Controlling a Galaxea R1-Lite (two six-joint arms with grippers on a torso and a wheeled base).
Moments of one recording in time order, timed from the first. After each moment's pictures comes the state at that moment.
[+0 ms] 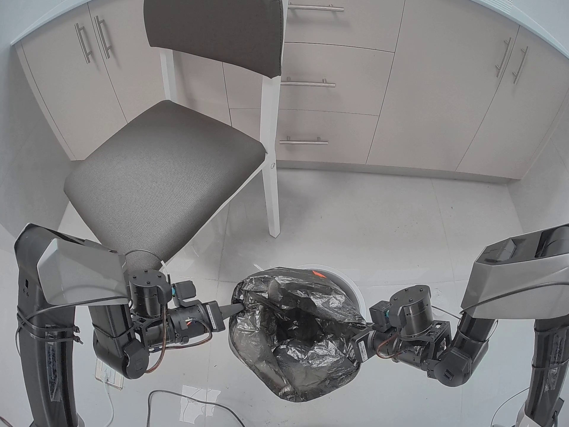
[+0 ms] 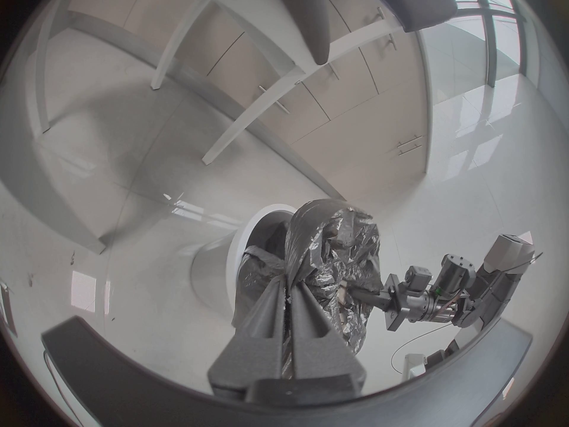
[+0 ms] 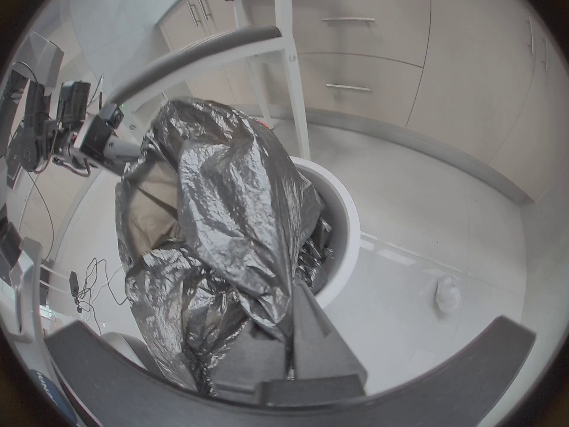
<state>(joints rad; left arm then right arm) -0.32 2.37 -0.47 -1.53 -0.54 -0.59 0.61 2.27 -0.50 -1.18 -0.13 0.01</state>
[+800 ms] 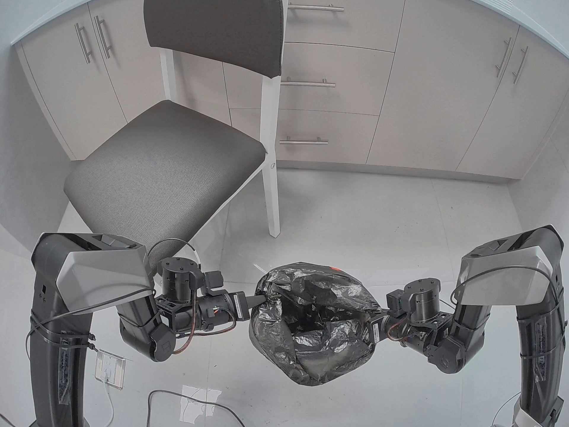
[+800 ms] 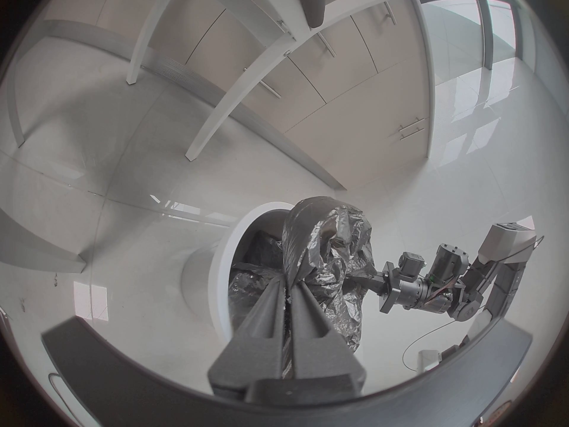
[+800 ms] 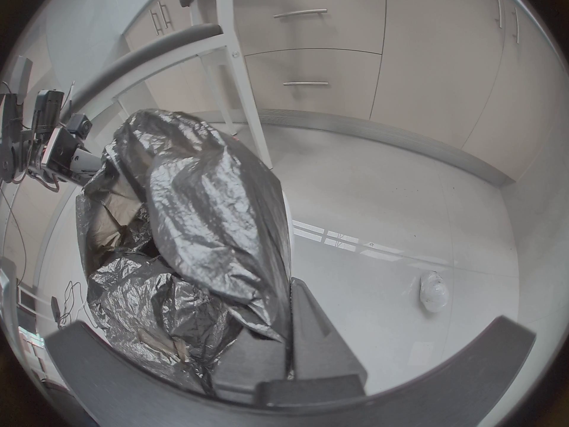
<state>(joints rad) -0.38 2.44 -0.75 -1.29 -0.53 -0.54 0.45 2.41 -0.56 -1.32 -0.13 0.01</state>
